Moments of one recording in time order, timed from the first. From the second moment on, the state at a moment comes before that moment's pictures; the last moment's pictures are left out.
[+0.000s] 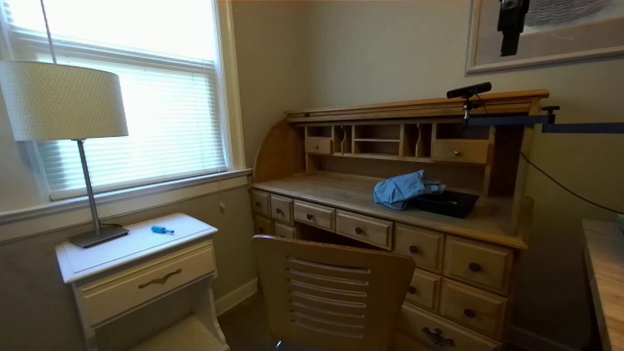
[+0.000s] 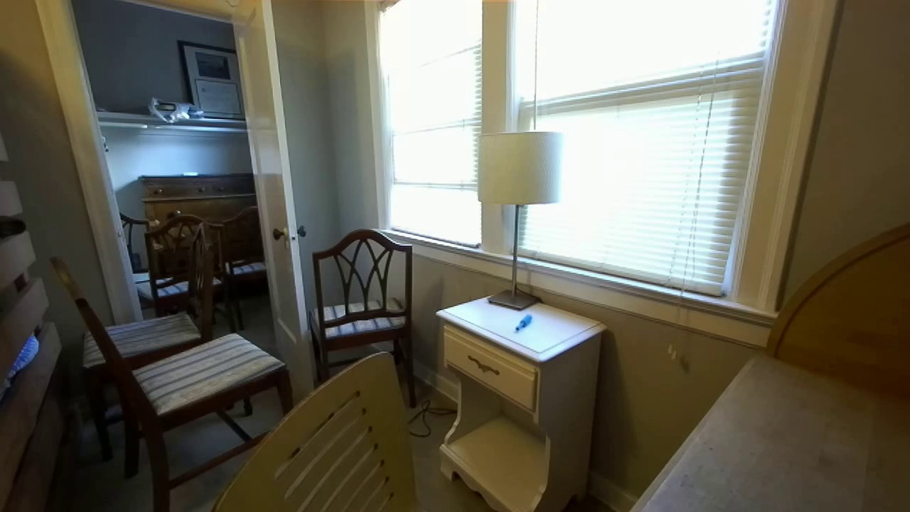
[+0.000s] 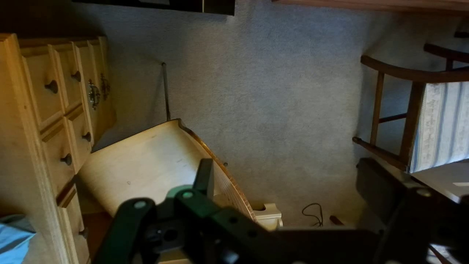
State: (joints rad) arm 0.17 -0.91 0.09 -2.68 0.25 1.84 0.12
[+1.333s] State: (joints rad) arm 0.00 -0.77 0.01 -2.72 0.11 2.41 0.01
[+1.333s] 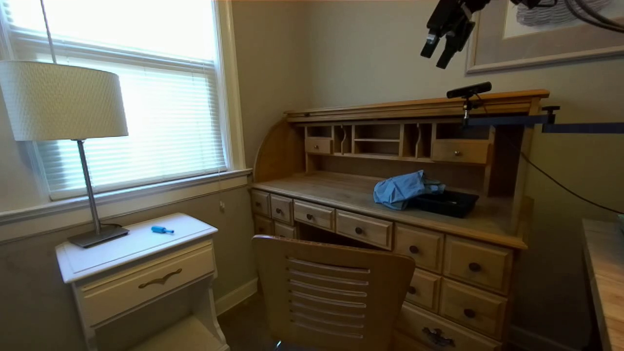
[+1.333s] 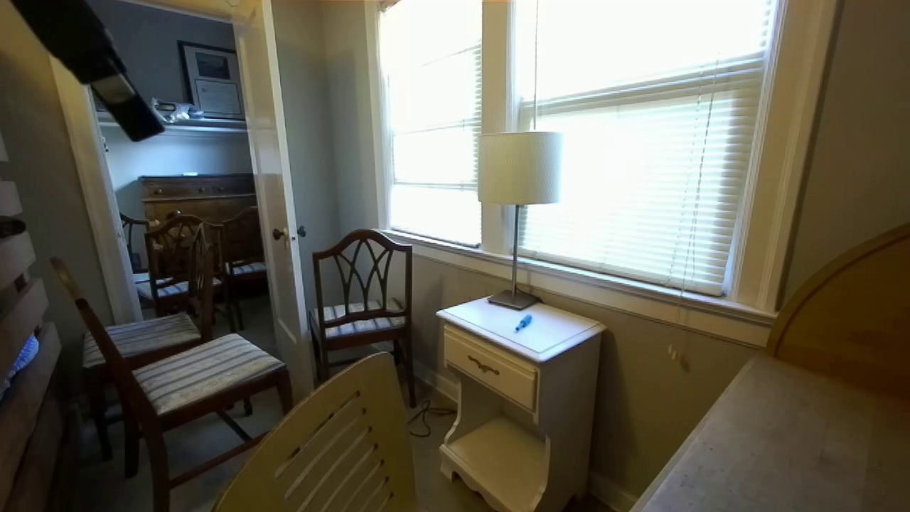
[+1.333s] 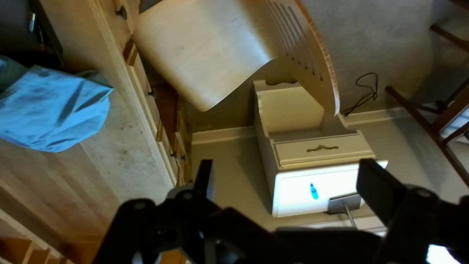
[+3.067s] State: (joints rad) arm -0.13 -0.35 -0.10 -2.52 0.00 2.71 -0.11
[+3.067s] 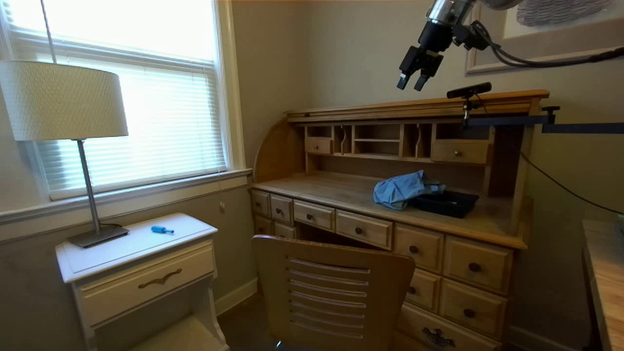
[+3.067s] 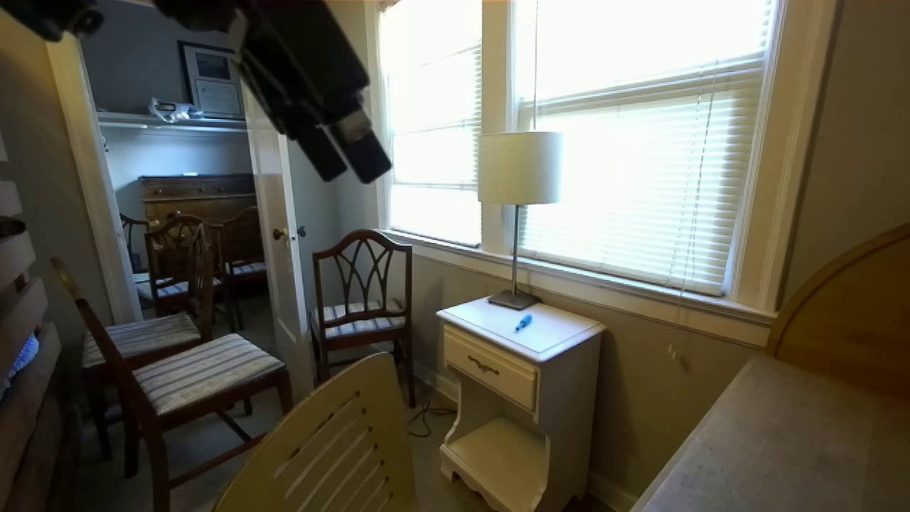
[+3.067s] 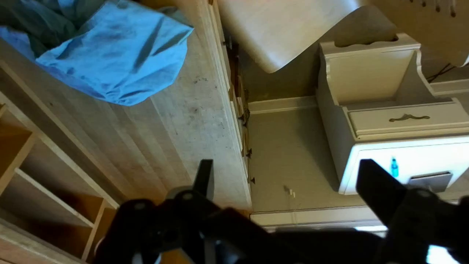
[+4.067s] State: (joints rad) arm -0.14 0.19 -0.18 -2.00 -0.15 2.55 -0.10
